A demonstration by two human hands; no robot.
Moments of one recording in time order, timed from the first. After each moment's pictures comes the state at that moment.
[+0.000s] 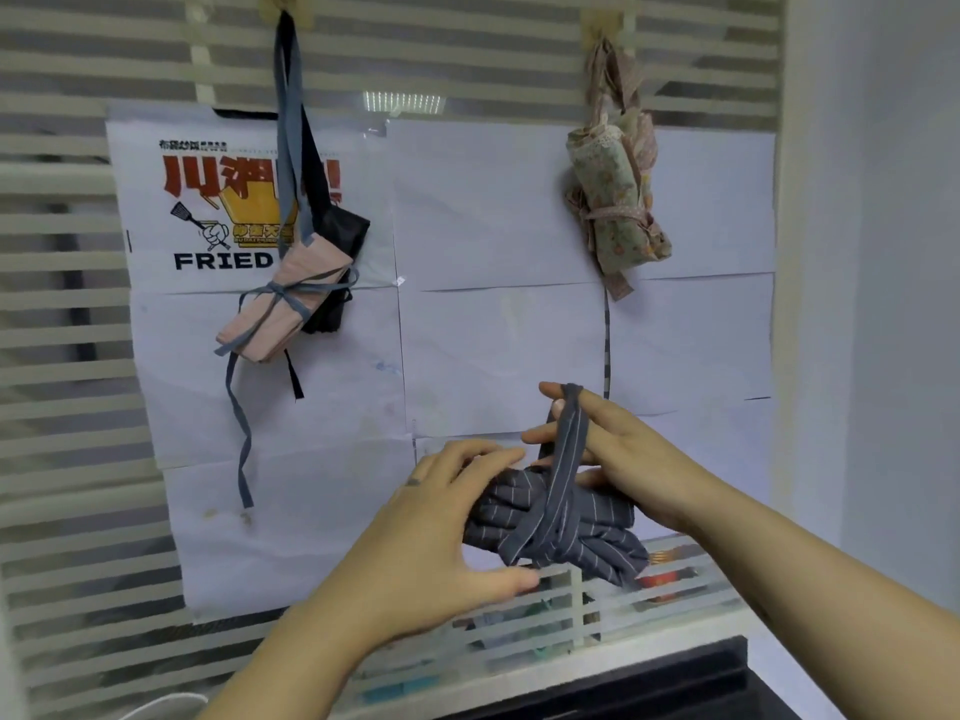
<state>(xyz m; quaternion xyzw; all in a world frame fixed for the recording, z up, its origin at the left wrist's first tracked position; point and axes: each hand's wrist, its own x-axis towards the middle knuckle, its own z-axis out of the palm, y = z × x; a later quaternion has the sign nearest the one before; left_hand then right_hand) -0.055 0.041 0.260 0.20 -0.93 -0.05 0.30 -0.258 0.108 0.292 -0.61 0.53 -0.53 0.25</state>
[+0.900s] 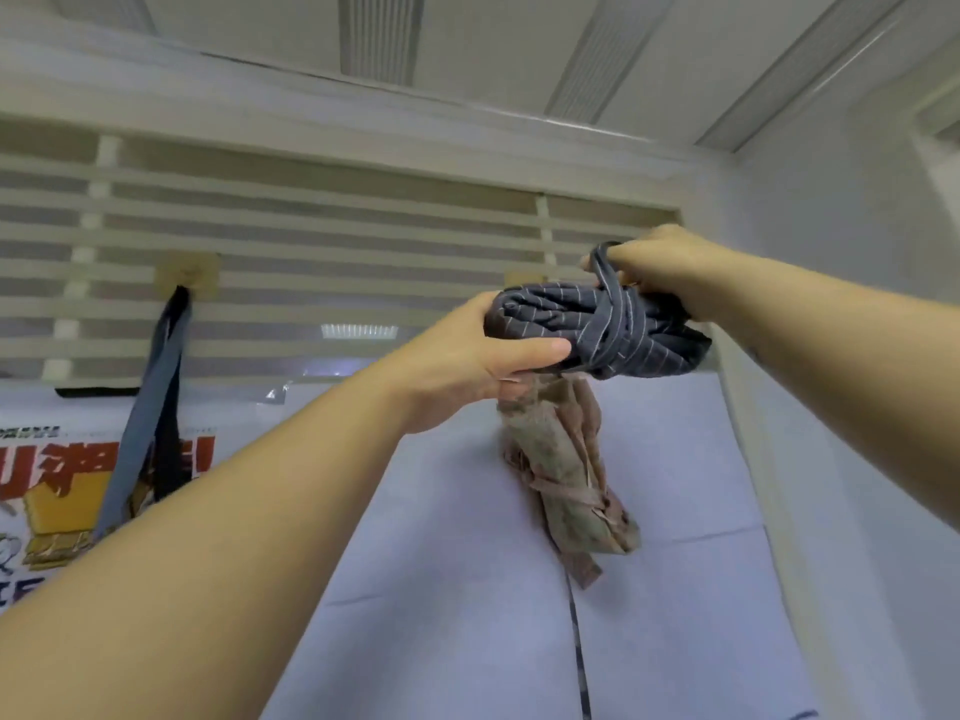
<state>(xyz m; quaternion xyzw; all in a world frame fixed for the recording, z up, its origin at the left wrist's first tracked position) -0.221 -0.013 0.594 0.01 -0.87 -0.31 0.39 -0.405 0.080 0.658 -0.49 0.61 -0.62 -0.09</state>
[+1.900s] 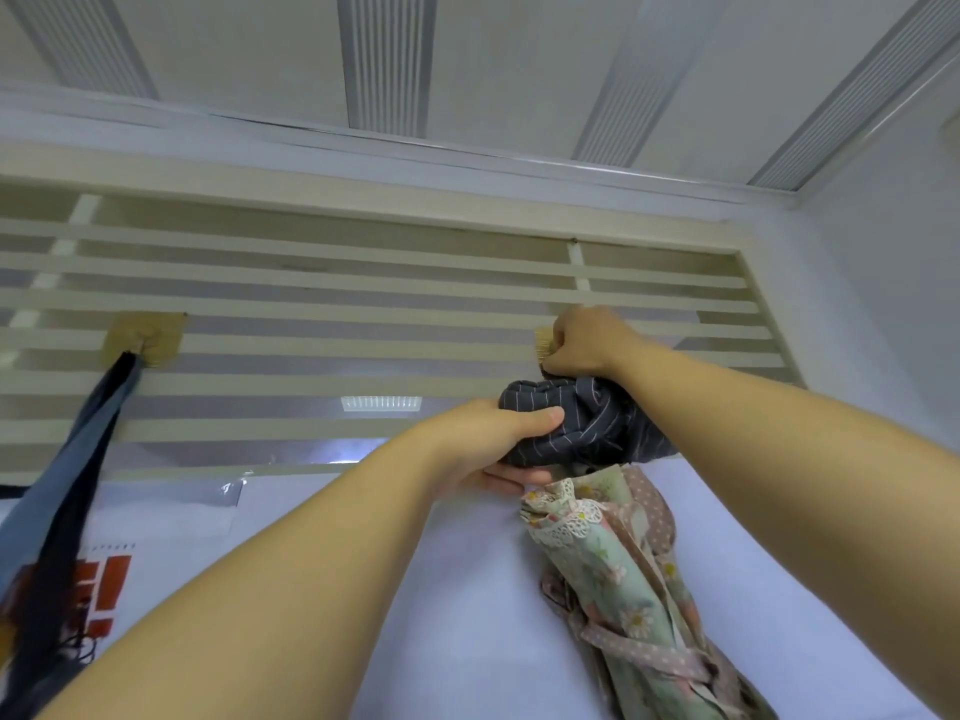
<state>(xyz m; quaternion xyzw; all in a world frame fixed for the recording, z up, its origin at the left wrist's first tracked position) -0.290 -0.117 0.644 0.17 -0.85 -0.34 0.37 -0.442 -0.080 0.727 -0.55 0.66 -0.35 -0.38</state>
